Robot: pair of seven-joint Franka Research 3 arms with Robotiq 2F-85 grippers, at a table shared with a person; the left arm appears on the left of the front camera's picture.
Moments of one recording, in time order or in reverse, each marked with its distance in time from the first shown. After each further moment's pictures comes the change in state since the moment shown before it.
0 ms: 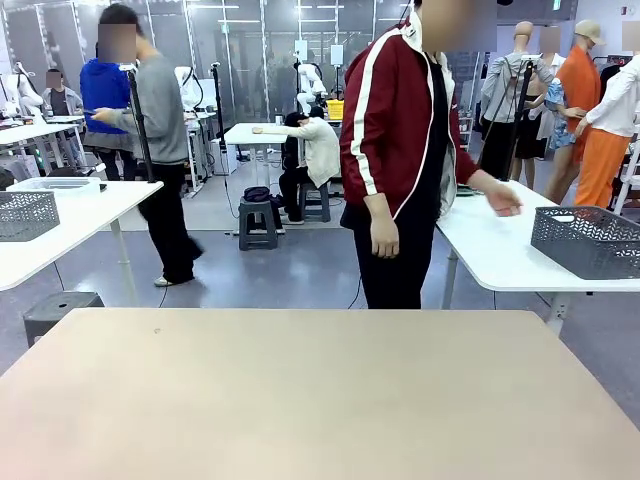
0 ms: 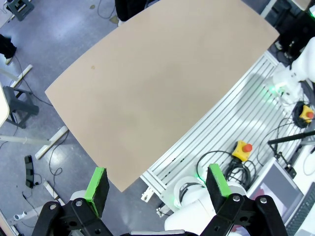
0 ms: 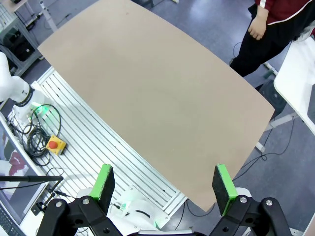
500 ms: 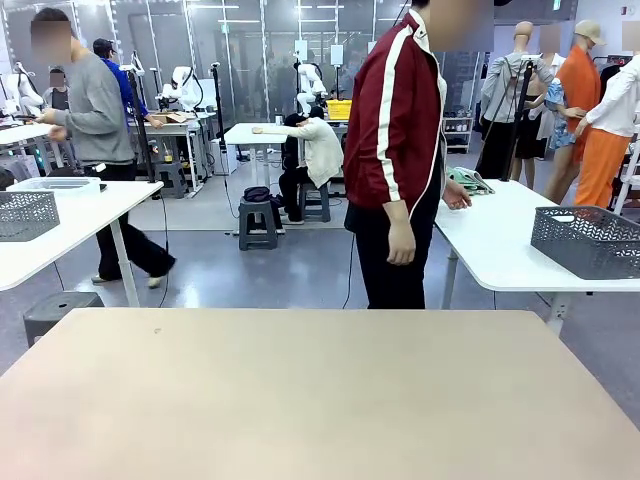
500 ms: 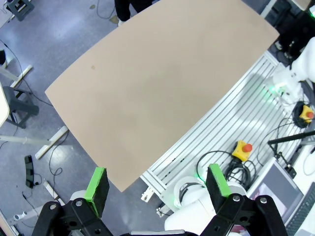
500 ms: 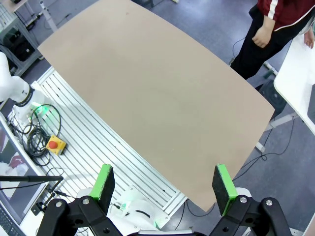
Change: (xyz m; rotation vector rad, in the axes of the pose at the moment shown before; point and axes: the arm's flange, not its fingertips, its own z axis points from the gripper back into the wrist) left arm 0.000 0.000 0.000 0.000 0.000 0.000; right arm 0.000 0.000 0.000 0.000 0.000 0.000
